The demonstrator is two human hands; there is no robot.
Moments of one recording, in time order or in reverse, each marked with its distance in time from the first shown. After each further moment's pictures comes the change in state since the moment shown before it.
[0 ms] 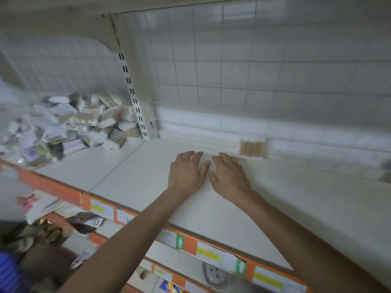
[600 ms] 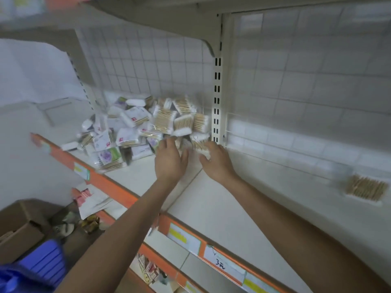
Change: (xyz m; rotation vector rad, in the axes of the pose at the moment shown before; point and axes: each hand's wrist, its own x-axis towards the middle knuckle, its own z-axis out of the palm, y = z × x) left_hand 0.048 -0.249 -0.091 -0.102 0.337 -0.365; right_hand 0.168 -0.211 0.083 0.513 0.000 -0.059
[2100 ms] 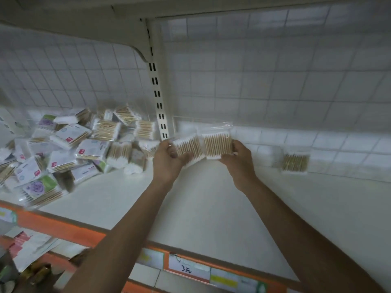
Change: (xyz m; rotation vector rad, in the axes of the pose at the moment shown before) left_hand -0.009 0.085 0.043 -0.734 -0.337 -0.162; right_hand -0.046 0.079 -0.096 0.532 0.474 0.290
